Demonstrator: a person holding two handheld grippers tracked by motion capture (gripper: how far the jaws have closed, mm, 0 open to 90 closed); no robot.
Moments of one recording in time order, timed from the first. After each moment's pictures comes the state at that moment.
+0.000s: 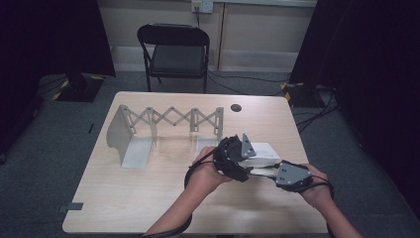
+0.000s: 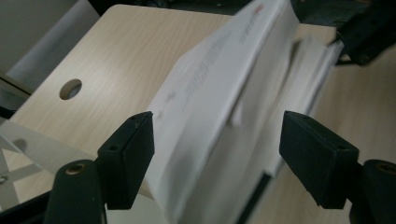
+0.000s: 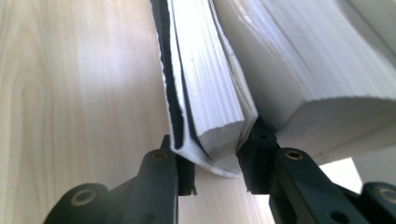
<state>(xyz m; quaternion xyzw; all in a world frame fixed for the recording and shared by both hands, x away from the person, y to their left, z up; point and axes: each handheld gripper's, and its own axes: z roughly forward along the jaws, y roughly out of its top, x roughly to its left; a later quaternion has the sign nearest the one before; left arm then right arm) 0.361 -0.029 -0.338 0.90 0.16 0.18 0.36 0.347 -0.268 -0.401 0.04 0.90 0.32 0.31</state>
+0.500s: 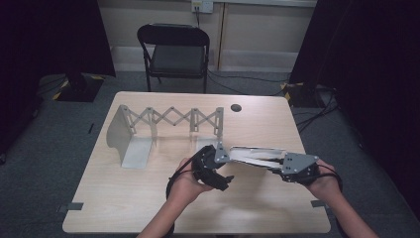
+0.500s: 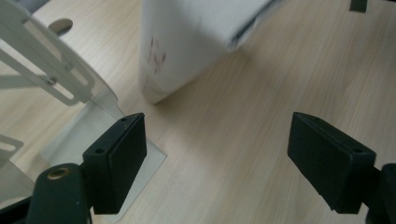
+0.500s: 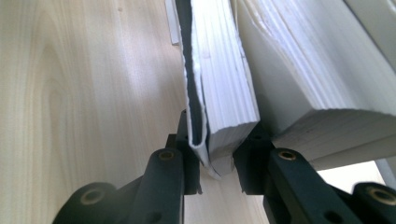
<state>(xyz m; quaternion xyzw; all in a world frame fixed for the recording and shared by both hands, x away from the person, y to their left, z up) 0.358 0.017 -0.387 0.89 0.22 0.15 0.36 0.355 -0.272 -0.369 0.05 0.92 0.30 0.25</state>
